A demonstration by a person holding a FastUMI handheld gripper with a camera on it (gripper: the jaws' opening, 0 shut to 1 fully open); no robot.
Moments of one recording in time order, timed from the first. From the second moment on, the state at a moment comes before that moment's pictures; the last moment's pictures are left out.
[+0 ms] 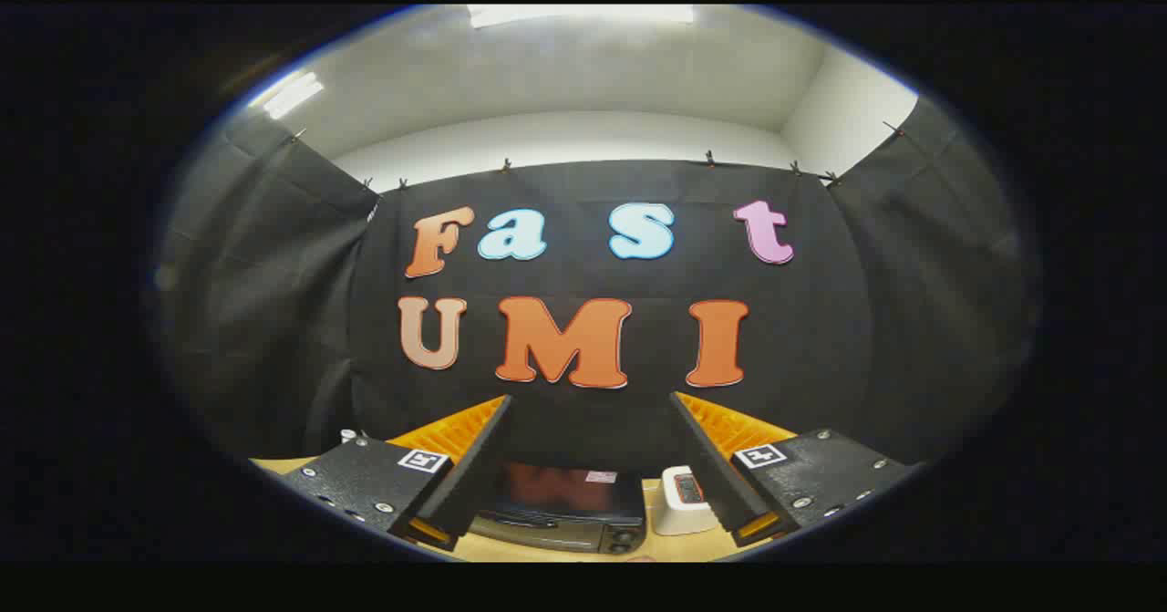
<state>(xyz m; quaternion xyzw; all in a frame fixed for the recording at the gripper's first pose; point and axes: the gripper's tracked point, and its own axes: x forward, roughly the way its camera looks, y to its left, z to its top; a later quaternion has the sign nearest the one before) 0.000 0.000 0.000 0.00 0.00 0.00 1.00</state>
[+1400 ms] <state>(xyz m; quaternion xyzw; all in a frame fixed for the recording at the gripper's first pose) 0.010 0.030 -0.040 0.02 0.07 0.02 1.00</state>
